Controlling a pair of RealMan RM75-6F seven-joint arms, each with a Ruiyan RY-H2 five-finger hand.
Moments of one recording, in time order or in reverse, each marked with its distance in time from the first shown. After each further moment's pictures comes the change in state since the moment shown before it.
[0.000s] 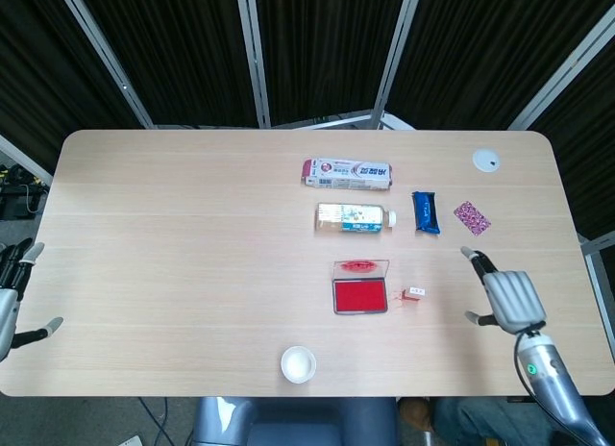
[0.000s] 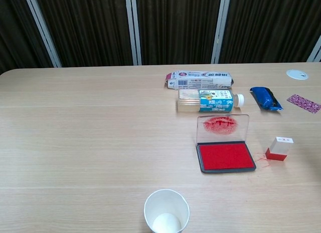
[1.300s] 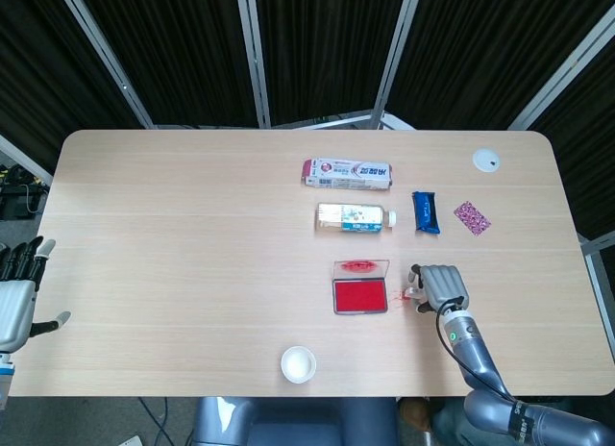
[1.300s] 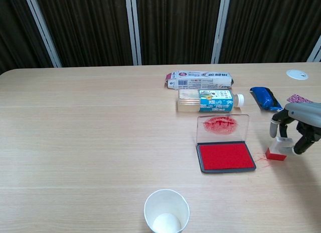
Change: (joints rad) left arm -0.051 -0.080 -0.025 0.022 -0.132 -0.054 0.147; right arm 0.226 -0.336 0.023 0.163 0.457 -0.146 -0.292
